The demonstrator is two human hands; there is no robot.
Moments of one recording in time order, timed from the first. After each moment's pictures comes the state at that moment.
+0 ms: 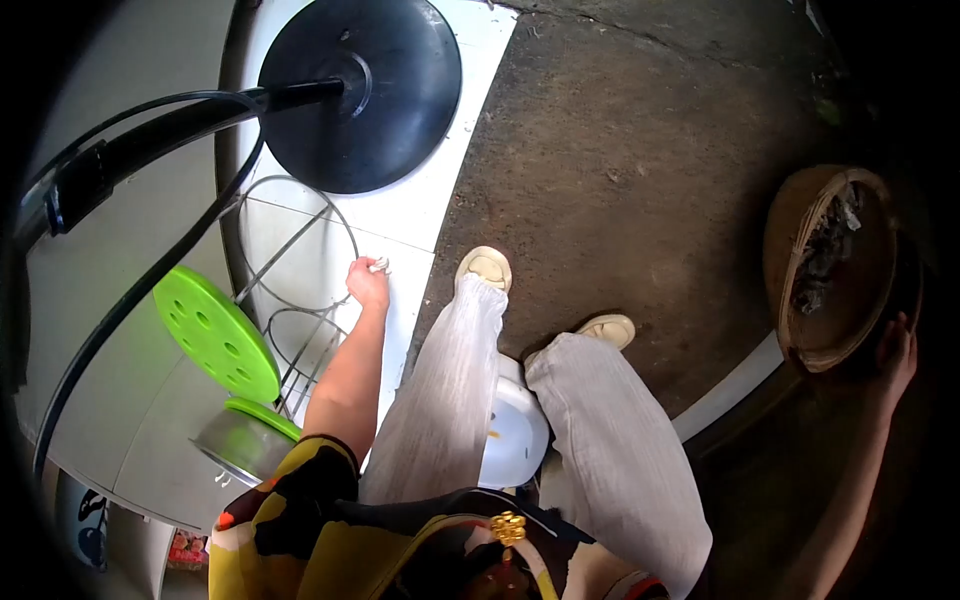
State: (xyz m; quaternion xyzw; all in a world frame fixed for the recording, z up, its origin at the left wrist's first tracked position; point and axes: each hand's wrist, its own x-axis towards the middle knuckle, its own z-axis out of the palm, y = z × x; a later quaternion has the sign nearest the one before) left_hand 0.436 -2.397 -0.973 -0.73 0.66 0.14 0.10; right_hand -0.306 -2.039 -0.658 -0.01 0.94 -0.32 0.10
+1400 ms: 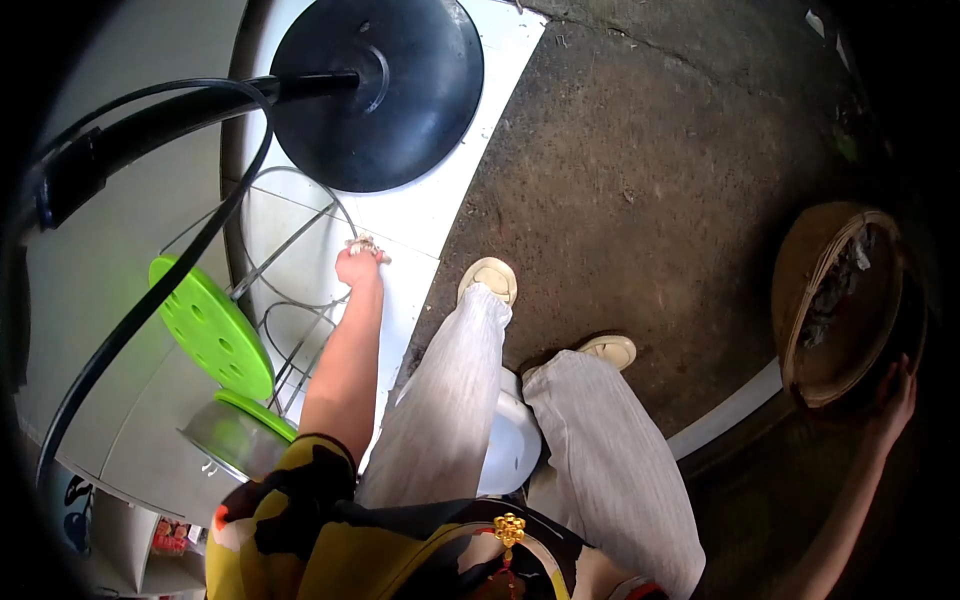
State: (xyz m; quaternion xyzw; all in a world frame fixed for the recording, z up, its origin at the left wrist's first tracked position) left_hand 0.421 -2.431 -0.994 -0.89 0.31 0.30 -0.17; right_hand -0.309 -2.050 -0.649 -0.01 0.94 -0.33 0.11
